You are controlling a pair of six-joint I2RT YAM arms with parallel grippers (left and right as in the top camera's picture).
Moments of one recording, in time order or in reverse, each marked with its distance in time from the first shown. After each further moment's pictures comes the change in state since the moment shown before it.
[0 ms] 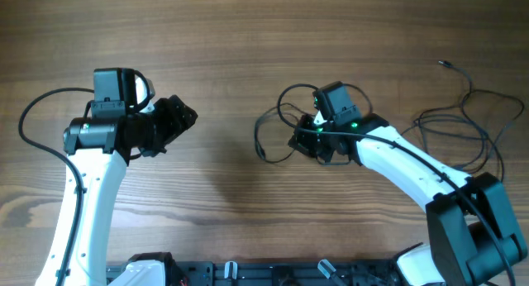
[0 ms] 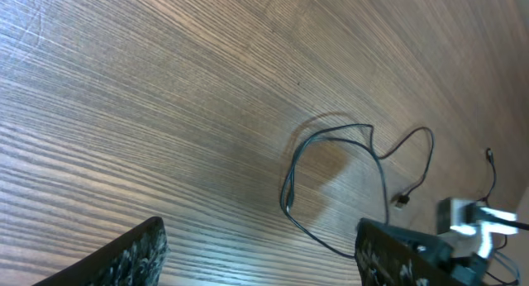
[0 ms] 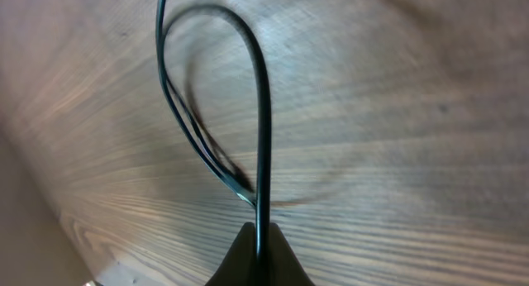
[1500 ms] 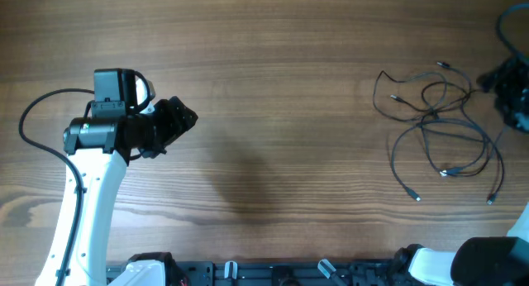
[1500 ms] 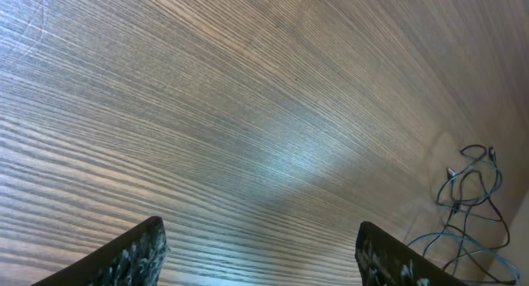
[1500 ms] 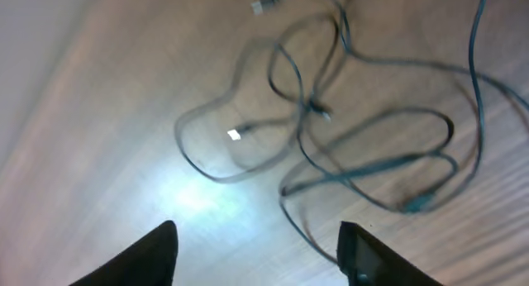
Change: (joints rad) left arm 0.000 0.001 0.000 -0.013 0.000 0.003; right arm -0.971 -0.119 0.661 -0.830 0.150 -0.591
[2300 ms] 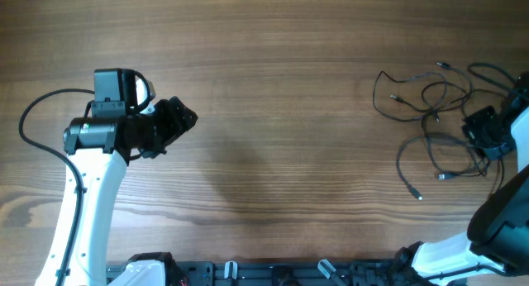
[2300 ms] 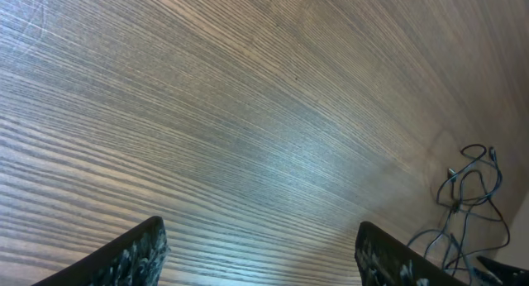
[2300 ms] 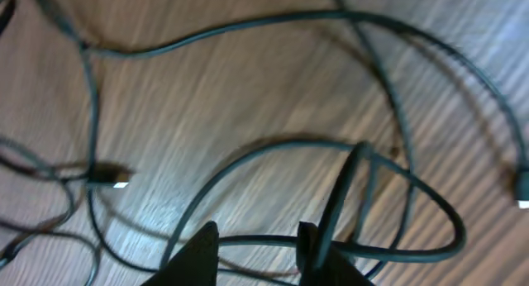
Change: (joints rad) left arm 0.000 0.000 0.000 -0.002 0.000 0.000; right arm -0.051 0.214 -0.397 0.383 0.306 0.225
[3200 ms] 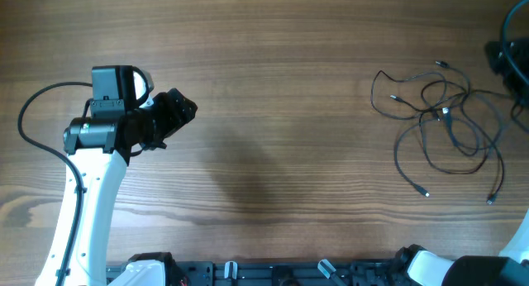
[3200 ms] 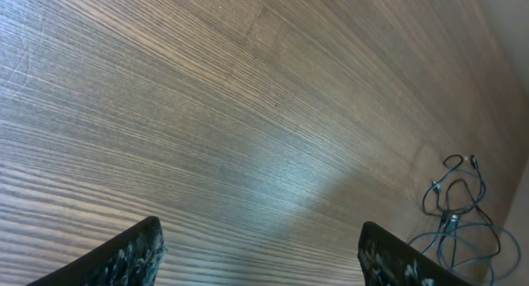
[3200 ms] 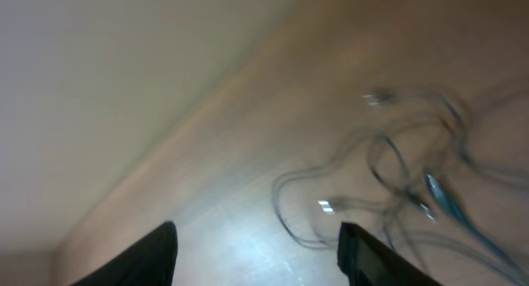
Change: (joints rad) left arm 0.000 0.000 0.000 0.087 0.000 0.003; right arm -0.006 -0.317 0.287 -0.077 -0.564 -0.227
